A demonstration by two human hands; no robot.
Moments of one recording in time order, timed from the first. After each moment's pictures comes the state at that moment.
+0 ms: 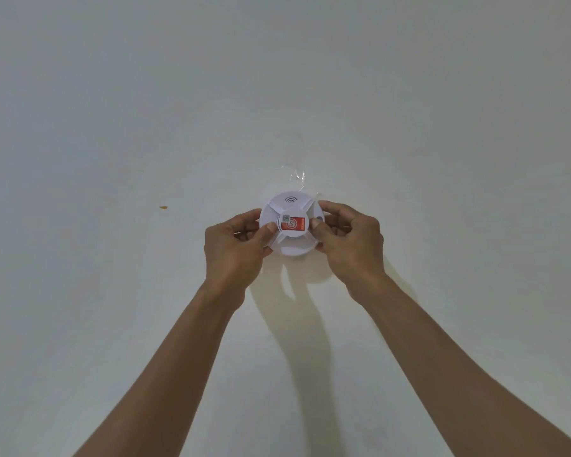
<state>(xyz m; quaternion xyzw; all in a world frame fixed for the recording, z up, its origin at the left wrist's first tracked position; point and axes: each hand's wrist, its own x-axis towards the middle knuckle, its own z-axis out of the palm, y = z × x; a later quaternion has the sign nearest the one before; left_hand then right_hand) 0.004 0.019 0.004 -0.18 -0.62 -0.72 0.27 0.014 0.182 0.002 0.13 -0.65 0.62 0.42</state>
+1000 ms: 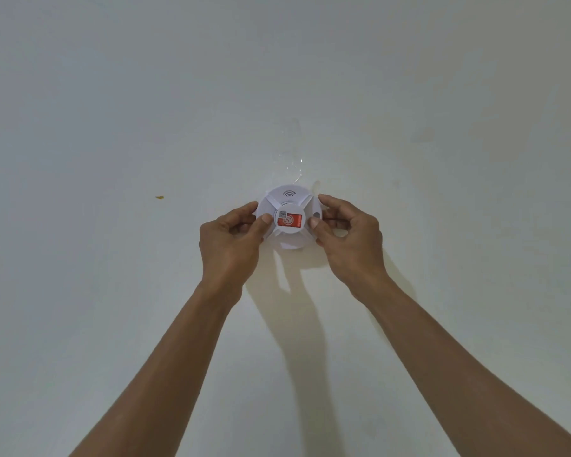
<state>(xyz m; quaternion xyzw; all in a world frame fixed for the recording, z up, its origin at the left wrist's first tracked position) -0.005 0.020 -0.007 -0.17 -0.61 -0.71 0.31 0.007 0.186 -0.013 0.15 -0.67 0.57 0.45</state>
